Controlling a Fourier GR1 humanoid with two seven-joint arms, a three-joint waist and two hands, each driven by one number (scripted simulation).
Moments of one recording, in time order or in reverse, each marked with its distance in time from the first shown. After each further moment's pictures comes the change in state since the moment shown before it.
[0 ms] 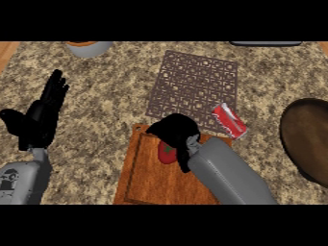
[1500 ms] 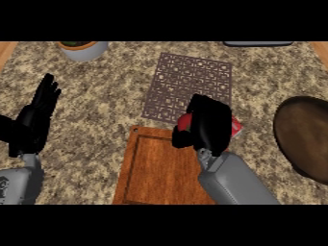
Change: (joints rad) left arm 0.045 0.009 0.028 -0.045 0.000 -0.015 0.021; right arm 0.148 0.000 -0.052 -0.342 0.229 -0.617 0.891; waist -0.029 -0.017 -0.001
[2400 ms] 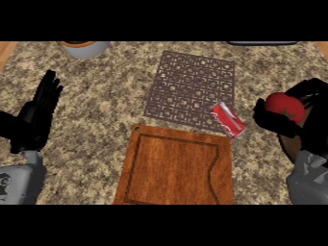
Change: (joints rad) left arm -0.023 -0.008 -0.002 -0.005 -0.005 0.002 0.013; right arm 0.191 -0.168 -0.402 -0.423 -0.006 -0.127 -0.087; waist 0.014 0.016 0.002
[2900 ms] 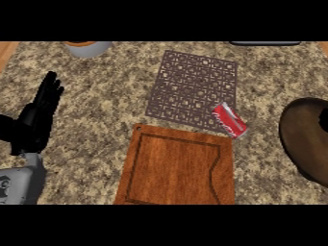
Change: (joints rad) left arm 0.015 -0.005 -0.005 -0.015 -0.002 -0.009 -0.009; right arm 0.122 -0.226 -0.324 0.314 -0.184 -0.178 -0.345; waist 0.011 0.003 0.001
